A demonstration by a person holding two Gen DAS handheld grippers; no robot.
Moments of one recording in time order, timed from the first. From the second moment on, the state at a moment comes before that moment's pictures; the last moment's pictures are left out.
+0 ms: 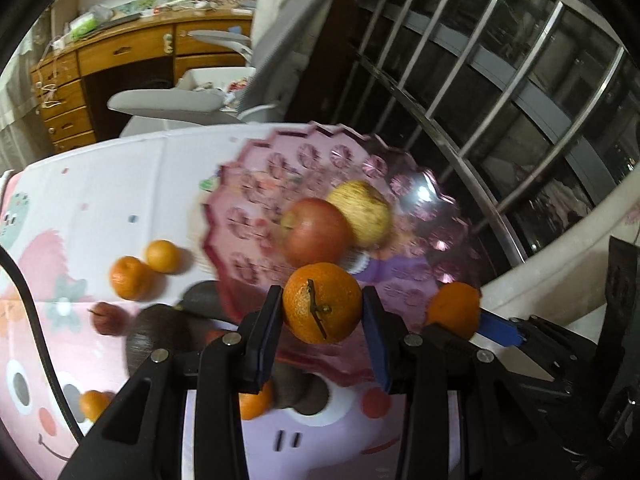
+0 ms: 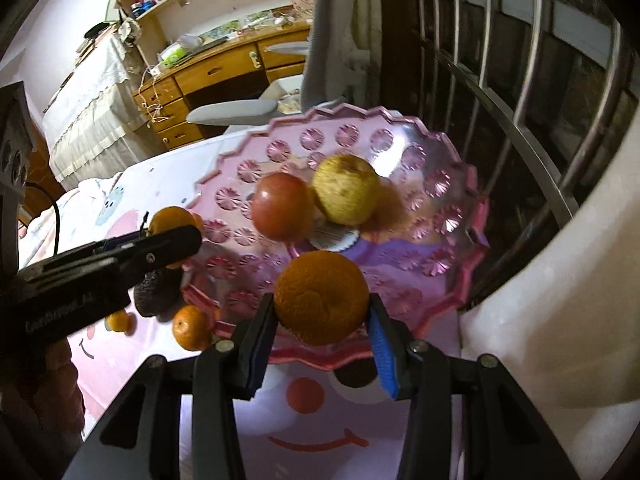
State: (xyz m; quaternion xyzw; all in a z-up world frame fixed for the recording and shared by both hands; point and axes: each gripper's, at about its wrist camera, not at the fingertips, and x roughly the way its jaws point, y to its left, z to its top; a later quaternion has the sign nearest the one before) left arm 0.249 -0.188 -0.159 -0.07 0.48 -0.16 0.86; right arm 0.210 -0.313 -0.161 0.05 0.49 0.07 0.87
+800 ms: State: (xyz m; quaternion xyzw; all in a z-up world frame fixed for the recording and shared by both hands) left arm 0.246 -0.189 -0.163 -0.07 0.49 -0.16 0.86; right arm 0.210 -0.320 -0.168 0.08 0.50 0.06 0.86
